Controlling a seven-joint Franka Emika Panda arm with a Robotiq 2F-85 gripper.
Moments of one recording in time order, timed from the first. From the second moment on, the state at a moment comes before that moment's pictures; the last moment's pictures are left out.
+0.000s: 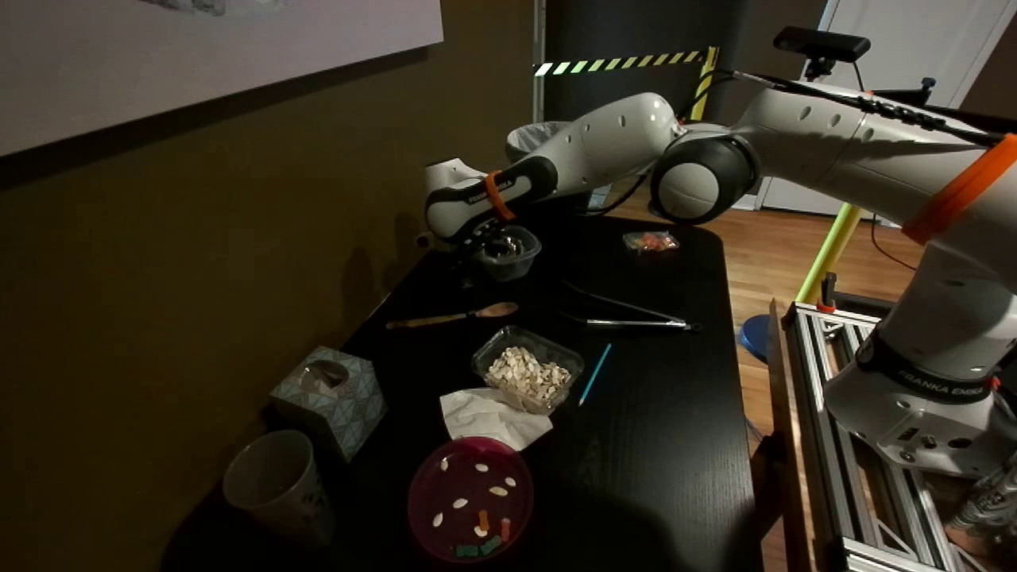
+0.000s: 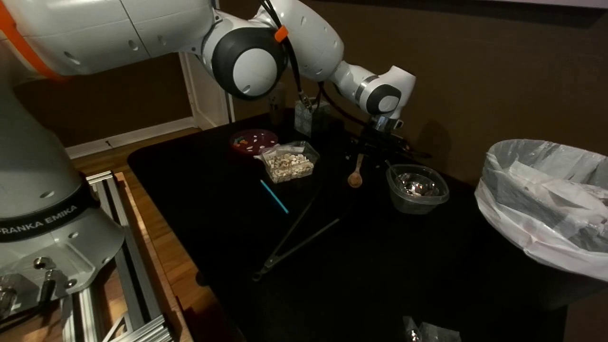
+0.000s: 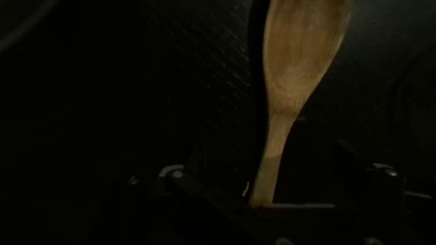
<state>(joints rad) -0.17 1.35 0.09 -0.75 0.01 1.93 -0.90</state>
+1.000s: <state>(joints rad) -0.17 1.35 0.10 -0.74 0.01 1.96 -0.91</state>
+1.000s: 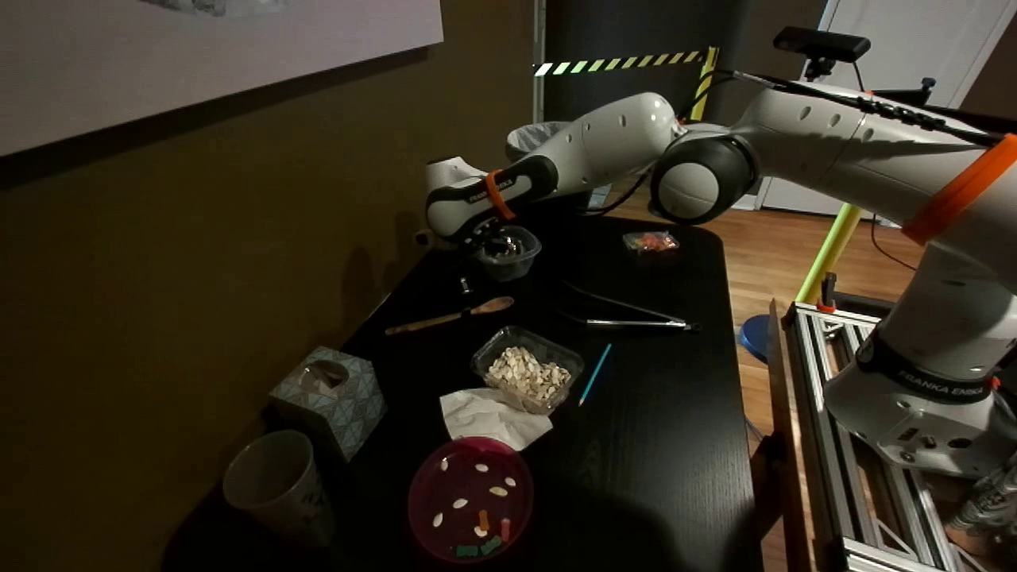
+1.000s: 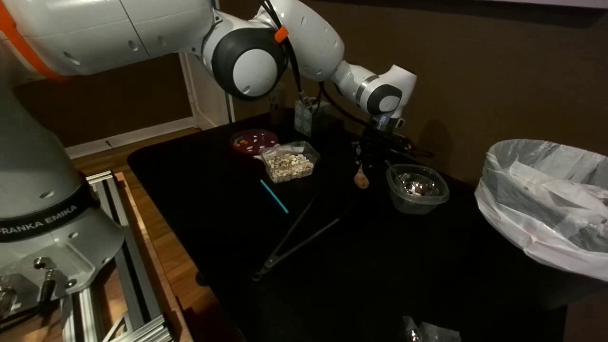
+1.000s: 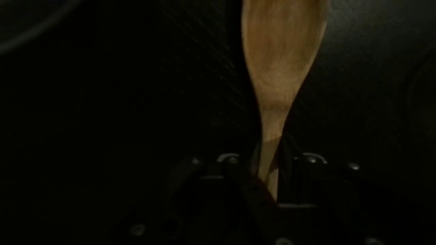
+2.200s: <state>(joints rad) -0.19 1.30 0.12 -0.75 0.06 1.91 -0.90</state>
